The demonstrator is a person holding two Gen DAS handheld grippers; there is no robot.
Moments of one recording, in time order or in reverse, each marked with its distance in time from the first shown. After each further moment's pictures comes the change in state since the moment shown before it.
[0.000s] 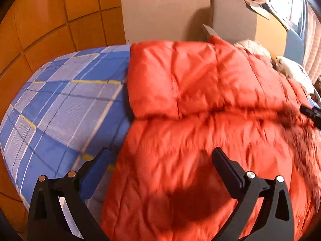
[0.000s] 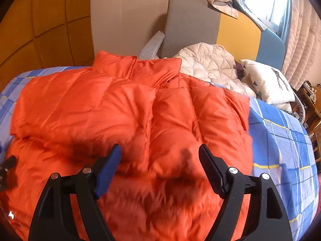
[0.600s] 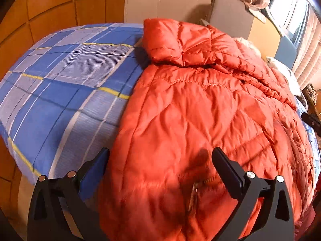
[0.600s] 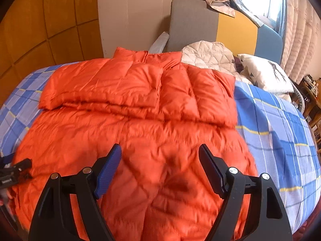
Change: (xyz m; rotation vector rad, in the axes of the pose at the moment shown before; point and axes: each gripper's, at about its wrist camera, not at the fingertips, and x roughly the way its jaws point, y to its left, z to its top) left arm -0.042 0.039 -0.072 -0.092 0.048 -0.122; right arm -0.077 -0.004 -0.074 0.023 0.000 0.054
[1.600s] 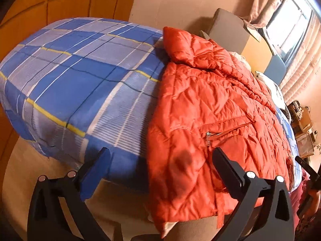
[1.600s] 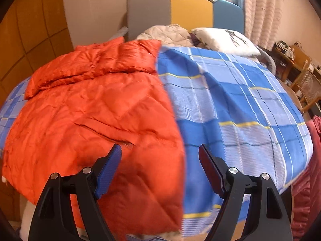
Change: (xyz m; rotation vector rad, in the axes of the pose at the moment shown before) left arm -0.058 0.065 -0.050 -0.118 -0.020 -0.121; right arm -0.069 -0.136 -0.111 0.204 0.046 -0.088
